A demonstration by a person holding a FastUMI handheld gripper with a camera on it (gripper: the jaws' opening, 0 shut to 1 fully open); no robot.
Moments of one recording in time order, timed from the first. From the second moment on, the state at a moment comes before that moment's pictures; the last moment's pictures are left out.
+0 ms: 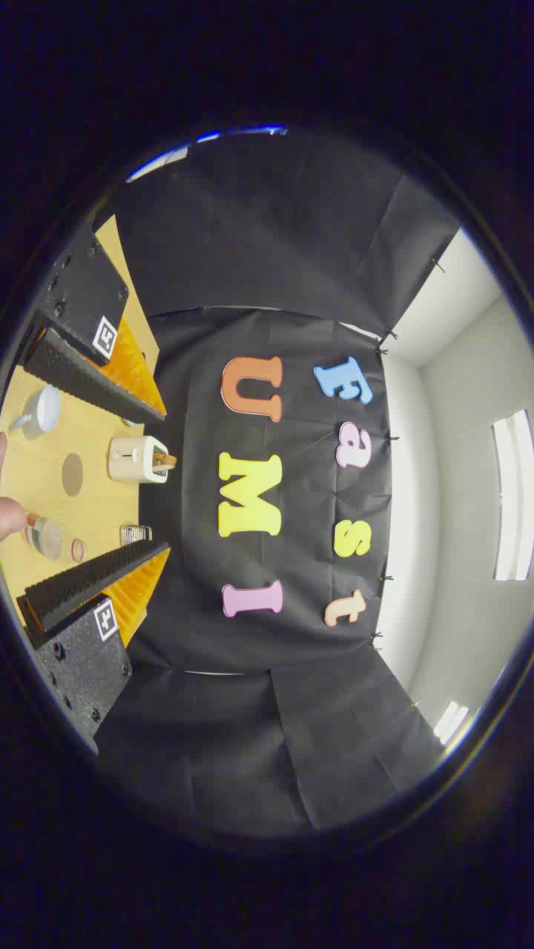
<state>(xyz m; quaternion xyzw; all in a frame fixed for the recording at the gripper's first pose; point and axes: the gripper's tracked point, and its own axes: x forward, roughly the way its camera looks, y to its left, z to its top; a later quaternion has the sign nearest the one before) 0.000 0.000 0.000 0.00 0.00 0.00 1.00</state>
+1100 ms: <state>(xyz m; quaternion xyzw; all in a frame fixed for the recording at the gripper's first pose) -0.008 0.011 0.011 -0.02 -0.01 0.01 1.00</state>
